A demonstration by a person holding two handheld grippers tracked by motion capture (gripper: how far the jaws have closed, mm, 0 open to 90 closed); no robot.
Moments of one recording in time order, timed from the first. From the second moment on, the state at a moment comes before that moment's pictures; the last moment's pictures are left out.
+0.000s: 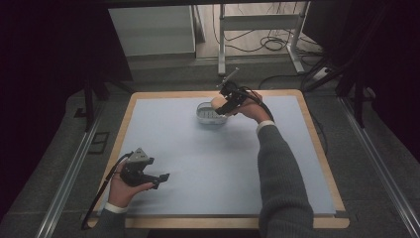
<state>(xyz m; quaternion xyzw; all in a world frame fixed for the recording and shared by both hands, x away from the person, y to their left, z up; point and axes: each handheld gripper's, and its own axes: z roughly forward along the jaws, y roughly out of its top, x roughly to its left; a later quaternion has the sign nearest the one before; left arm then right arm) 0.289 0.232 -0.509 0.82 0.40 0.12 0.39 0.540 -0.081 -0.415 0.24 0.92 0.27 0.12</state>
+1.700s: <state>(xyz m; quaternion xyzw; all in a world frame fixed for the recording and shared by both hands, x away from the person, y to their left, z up) 0.290 0.237 -0.510 0.82 0.40 0.12 0.39 0.559 -0.040 -0.440 0.20 0.94 0.25 0.14</state>
